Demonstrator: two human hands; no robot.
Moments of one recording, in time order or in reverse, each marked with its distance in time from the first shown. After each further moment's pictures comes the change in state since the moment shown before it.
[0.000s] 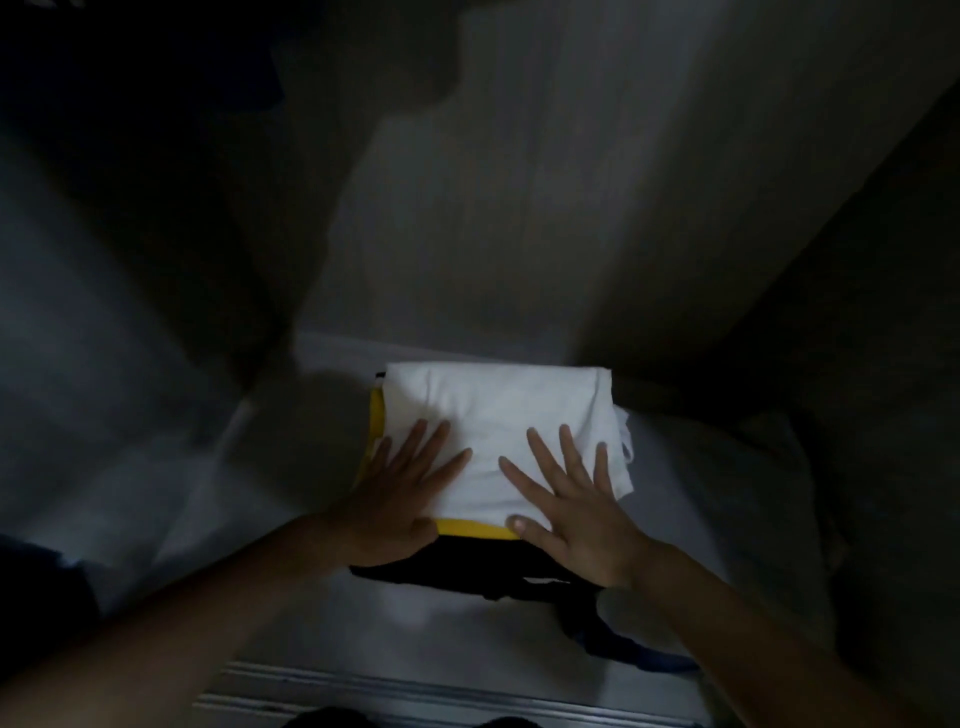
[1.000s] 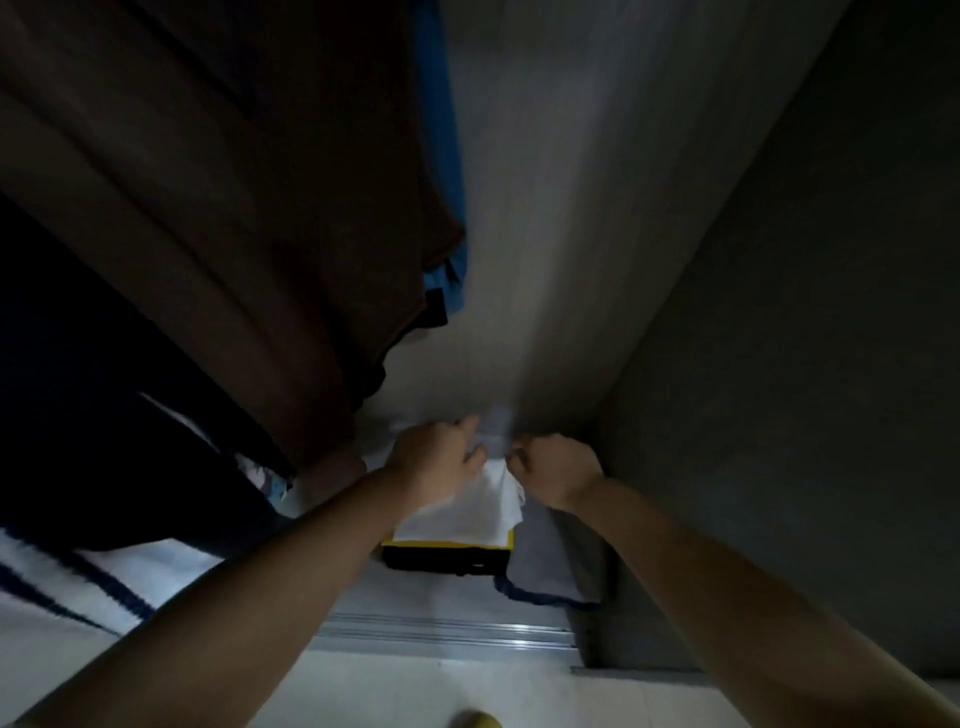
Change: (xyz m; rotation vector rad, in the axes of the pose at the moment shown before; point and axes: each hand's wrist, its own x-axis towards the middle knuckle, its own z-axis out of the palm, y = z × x) left_hand -0.073 0.174 -0.477 -0.117 0.223 -0.205; right_hand -0.147 -0.086 -0.463 0.142 0.014 0.274
